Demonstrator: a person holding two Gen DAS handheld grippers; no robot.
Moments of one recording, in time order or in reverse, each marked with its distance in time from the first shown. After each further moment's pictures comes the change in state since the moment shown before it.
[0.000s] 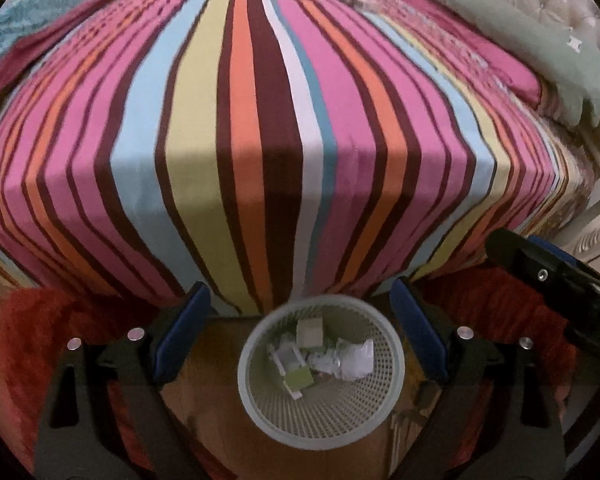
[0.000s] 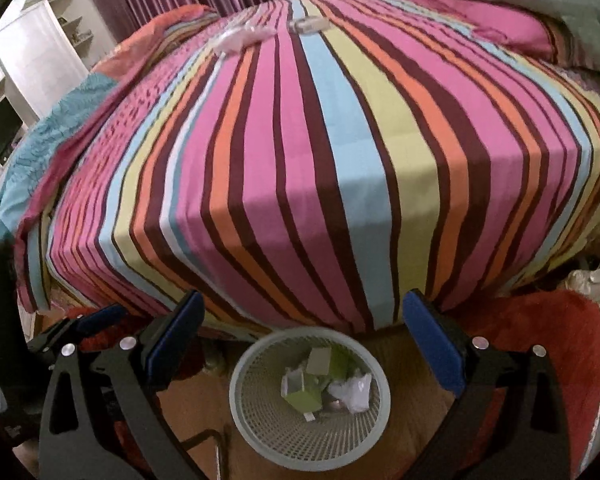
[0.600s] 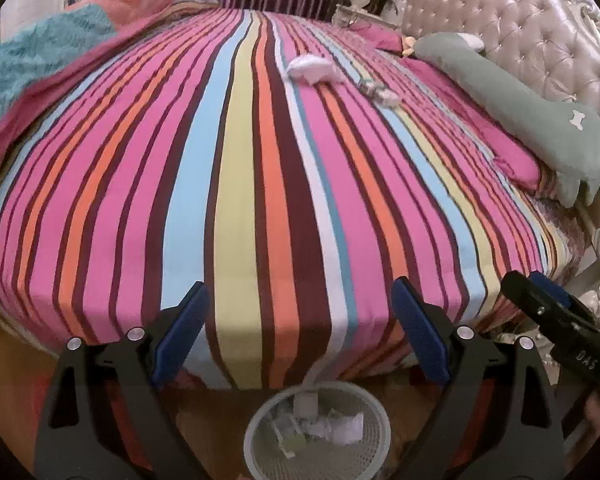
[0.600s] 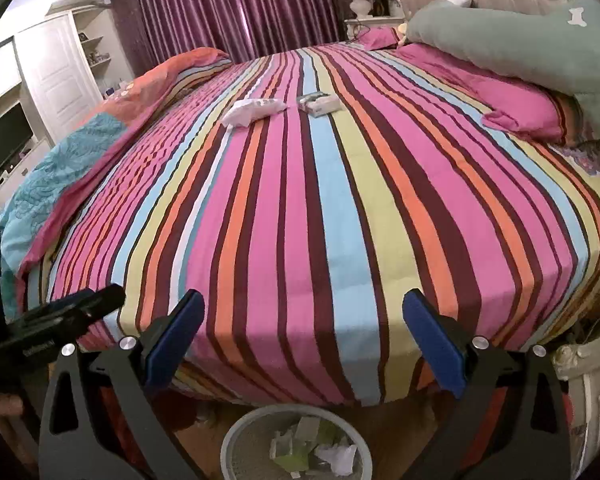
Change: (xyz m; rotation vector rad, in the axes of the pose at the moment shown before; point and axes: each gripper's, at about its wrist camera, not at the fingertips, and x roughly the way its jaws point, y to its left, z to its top) left arm -0.031 0.025 0.084 -0.062 -0.188 -0.029; right arm -0.013 0.004 0.060 -0.066 -0.180 -0.007
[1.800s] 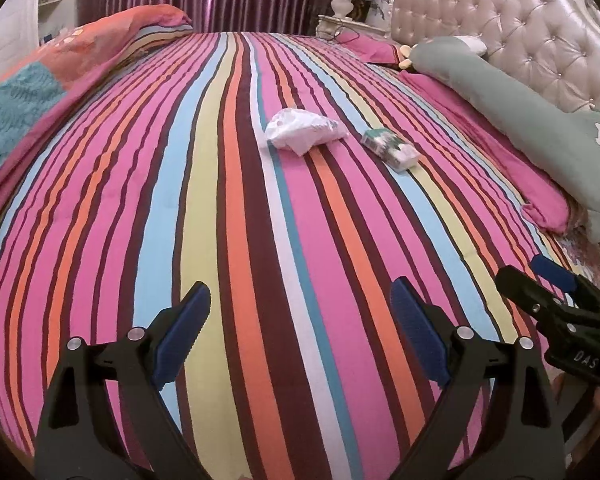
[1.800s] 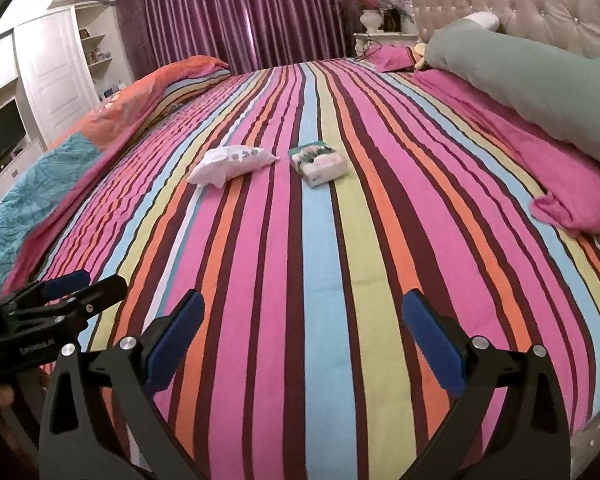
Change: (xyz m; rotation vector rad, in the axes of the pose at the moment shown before) left arm 0.086 -0.014 0.135 0.096 -0.040 0.021; right arm 0.085 -0.007 0.109 -0.062 -0.039 -0.011
